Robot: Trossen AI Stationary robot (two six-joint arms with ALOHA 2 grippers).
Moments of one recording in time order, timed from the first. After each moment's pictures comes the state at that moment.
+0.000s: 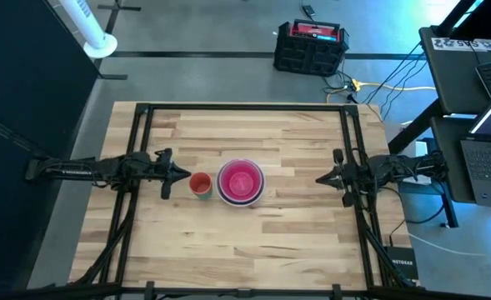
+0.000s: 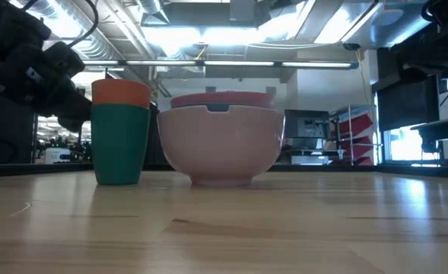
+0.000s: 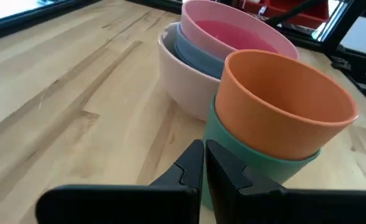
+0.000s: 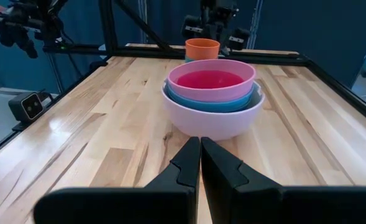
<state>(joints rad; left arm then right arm) 0.09 0.35 0.01 0.02 -0.02 -0.18 0.25 0.00 0.21 -0.44 0.11 0.01</state>
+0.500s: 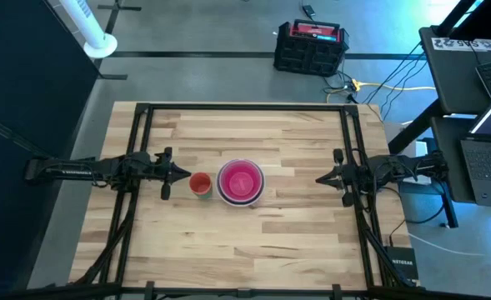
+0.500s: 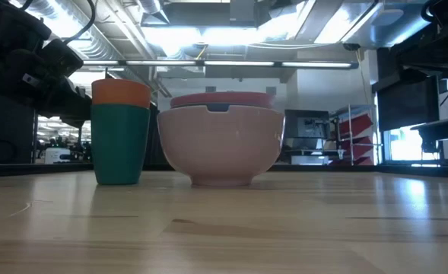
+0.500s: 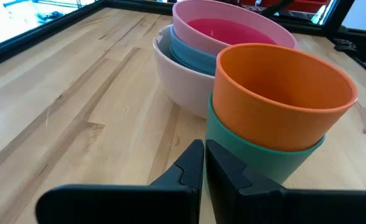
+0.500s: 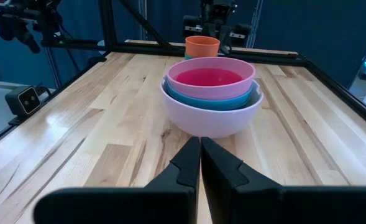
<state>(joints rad) 0.09 0.35 0.01 0.01 -0.02 -0.08 0.25 0.00 0.21 -0.45 0.12 -0.01</state>
